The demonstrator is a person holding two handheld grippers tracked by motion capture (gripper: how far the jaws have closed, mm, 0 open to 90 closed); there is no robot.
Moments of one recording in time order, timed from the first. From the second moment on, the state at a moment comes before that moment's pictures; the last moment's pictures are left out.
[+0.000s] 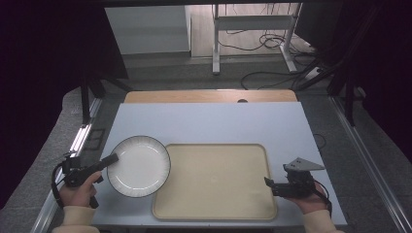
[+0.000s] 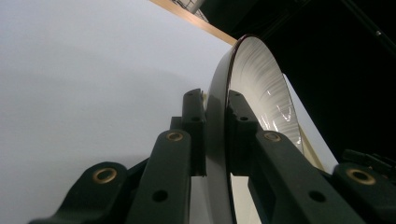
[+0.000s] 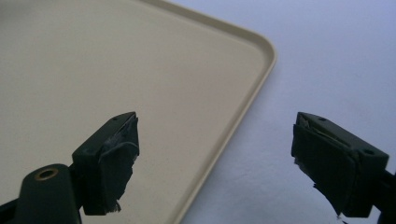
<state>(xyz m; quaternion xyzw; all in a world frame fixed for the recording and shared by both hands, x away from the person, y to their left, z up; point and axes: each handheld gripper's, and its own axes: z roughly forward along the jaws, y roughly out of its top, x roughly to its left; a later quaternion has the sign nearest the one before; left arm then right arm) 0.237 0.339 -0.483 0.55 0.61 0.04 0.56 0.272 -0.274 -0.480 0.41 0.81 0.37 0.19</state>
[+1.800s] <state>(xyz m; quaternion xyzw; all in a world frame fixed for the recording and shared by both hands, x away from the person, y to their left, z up) 0.273 0.259 -0.481 0.57 0.56 -0.02 0.60 0.272 -0.279 -0.484 0.42 0.81 0.35 0.21</state>
